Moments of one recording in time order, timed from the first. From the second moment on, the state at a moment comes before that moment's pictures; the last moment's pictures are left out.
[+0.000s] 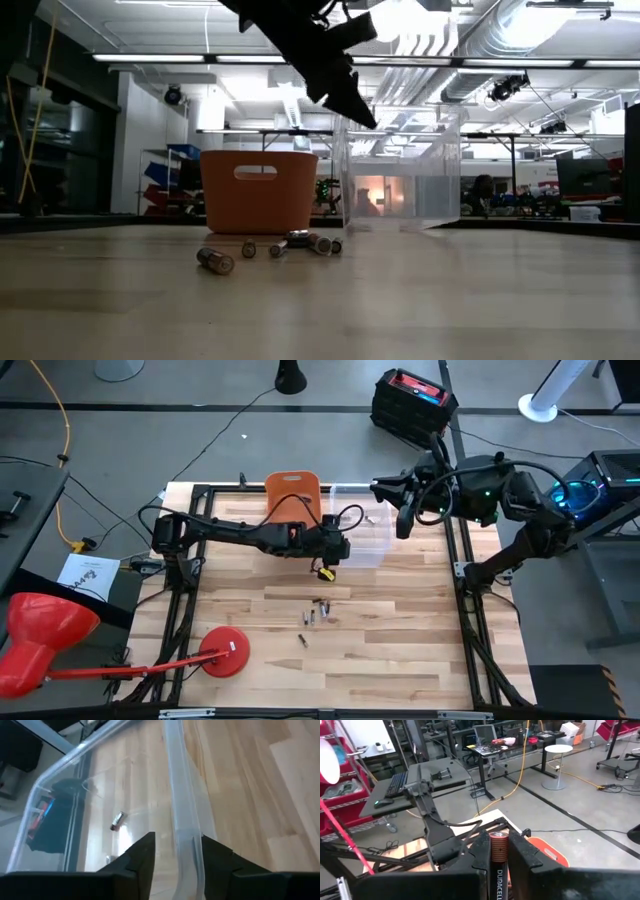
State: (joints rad) left arm 0.06 1.85 1.43 -0.29 -0.26 0.43; right arm 0.10 1.43 2.09 -0.91 0.47 0.25
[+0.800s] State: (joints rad) left arm 0.05 1.77 1.52 -0.45 -0.27 0.29; right arm 0.06 1.45 2.09 -0.96 0.46 0.24
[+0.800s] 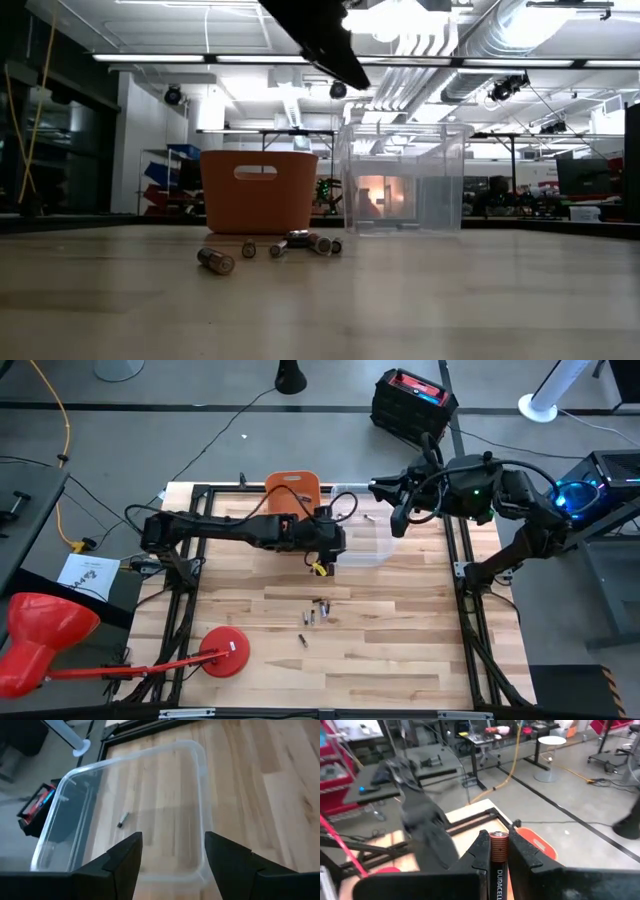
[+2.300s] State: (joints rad) left arm -0.48 0.99 1.06 -0.74 -0.87 -0.71; right arm -0.21 1.90 1.72 -0.53 -0.19 0.32
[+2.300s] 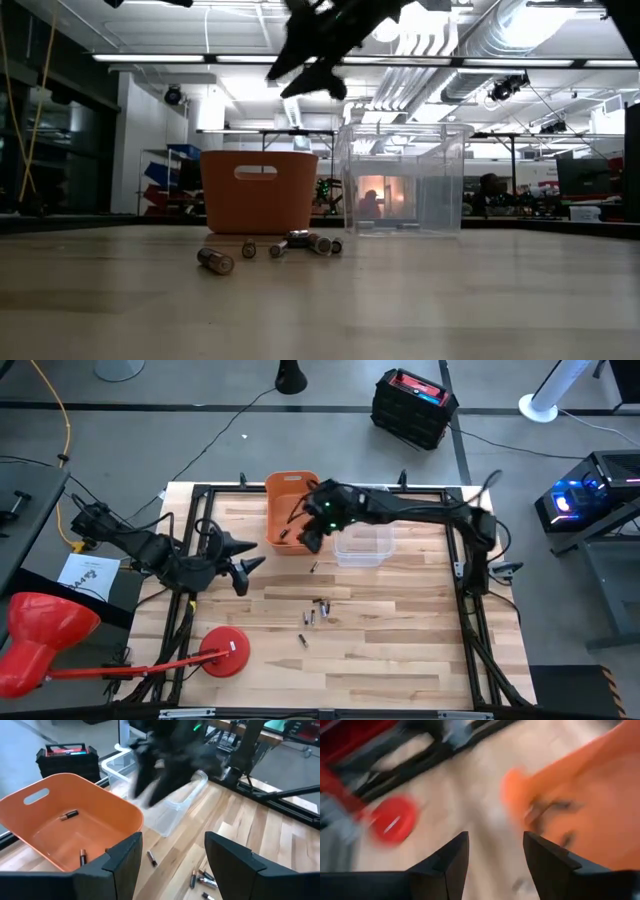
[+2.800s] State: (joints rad) left arm -0.49 1.09 1.06 -0.80 -0.87 -0.74; right arm 0.27 1.86 1.59 -0.89 0.10 0.77
